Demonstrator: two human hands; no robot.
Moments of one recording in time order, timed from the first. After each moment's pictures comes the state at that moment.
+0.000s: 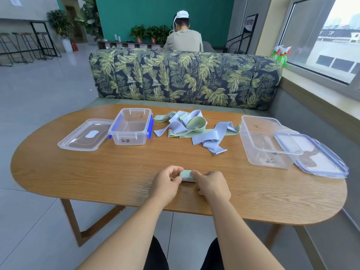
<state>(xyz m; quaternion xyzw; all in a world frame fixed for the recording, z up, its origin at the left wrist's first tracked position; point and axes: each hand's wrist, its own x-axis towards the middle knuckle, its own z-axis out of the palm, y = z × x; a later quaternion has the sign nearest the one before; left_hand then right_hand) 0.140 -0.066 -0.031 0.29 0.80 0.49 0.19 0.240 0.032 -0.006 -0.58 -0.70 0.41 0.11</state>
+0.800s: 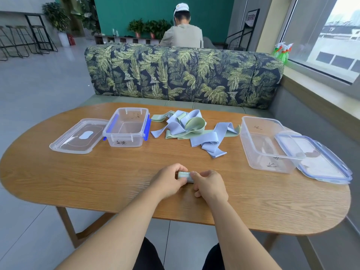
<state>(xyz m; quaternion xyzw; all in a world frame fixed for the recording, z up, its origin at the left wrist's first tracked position) 0.114 -0.039 -0.020 0.39 0.82 0.33 0.24 0.235 0.042 -0.002 -0.53 -0.70 0.47 0.13</state>
